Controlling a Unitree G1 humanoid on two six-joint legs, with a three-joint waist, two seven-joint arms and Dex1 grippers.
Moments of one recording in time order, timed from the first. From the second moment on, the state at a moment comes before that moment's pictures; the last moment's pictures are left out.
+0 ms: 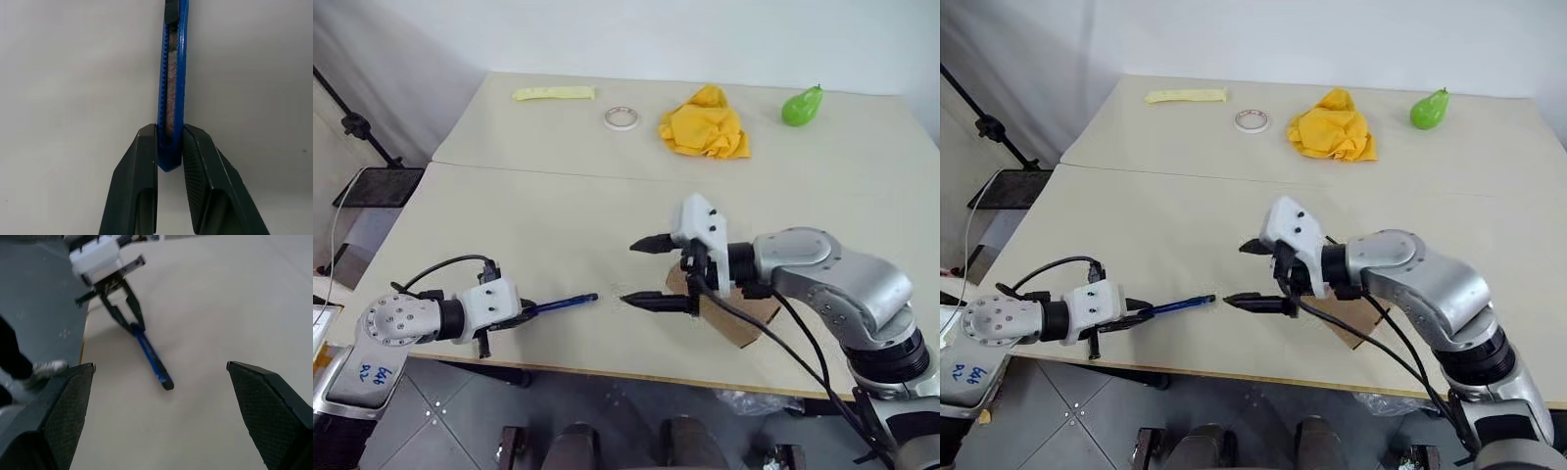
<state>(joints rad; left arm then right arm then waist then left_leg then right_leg) -0.02 0.90 0.06 -0.26 -0.05 0.16 -0.95 -0.69 -0.67 0.29 -0.50 0.63 0.90 0.83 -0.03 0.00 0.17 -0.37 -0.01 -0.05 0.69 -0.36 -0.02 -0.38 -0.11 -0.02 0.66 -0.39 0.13</state>
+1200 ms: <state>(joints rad) -0.03 0.84 0.02 -0.11 -0.05 -0.12 -0.91 -0.82 -0.40 0.69 -0.15 0.10 0.77 0.84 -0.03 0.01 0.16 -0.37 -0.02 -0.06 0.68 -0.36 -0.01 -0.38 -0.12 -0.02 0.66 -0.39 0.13</state>
